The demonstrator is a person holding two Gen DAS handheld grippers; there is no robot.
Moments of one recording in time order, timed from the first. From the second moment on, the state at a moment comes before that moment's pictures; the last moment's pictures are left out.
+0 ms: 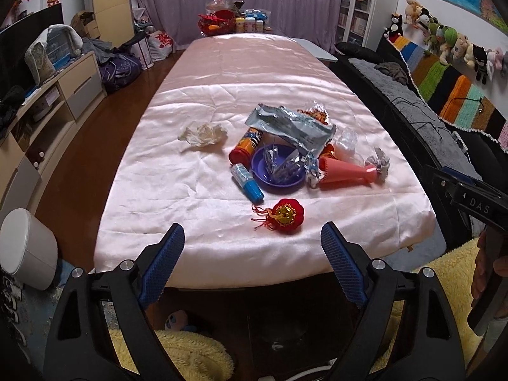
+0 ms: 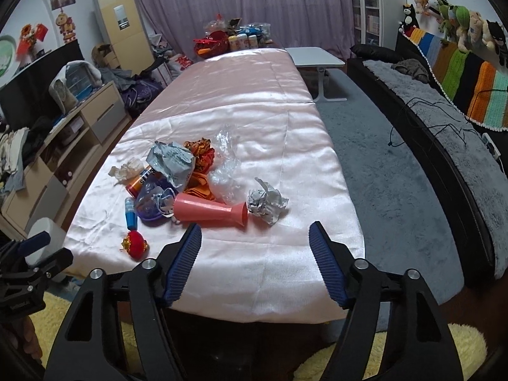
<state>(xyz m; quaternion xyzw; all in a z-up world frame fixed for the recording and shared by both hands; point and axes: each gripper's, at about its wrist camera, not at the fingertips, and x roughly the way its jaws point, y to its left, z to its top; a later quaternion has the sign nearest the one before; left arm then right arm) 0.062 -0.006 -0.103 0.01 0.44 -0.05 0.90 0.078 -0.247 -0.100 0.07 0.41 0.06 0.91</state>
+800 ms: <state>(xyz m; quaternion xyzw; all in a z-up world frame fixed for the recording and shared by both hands) 0.140 -0.039 -0.175 -0.01 0.53 -0.09 0.85 0.165 -0.247 -0.157 0.05 0.47 0.05 0.88</state>
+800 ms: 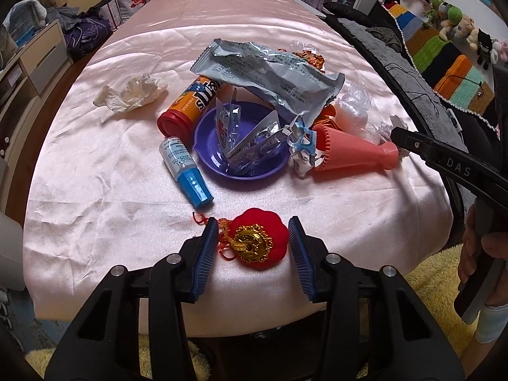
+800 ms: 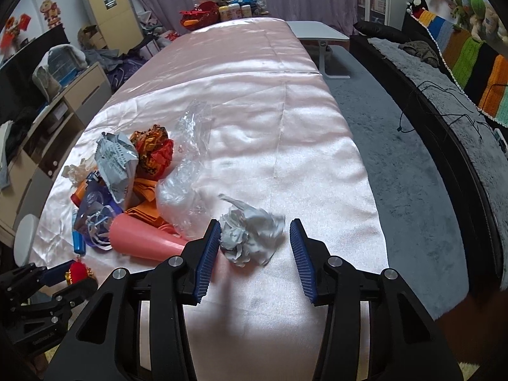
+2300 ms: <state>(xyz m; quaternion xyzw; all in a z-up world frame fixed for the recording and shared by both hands) -0.025 -0.024 -0.213 -0.03 0.57 -0.13 0.81 -0.009 -0.182 -0.190 0.05 0.56 0.18 0.81</state>
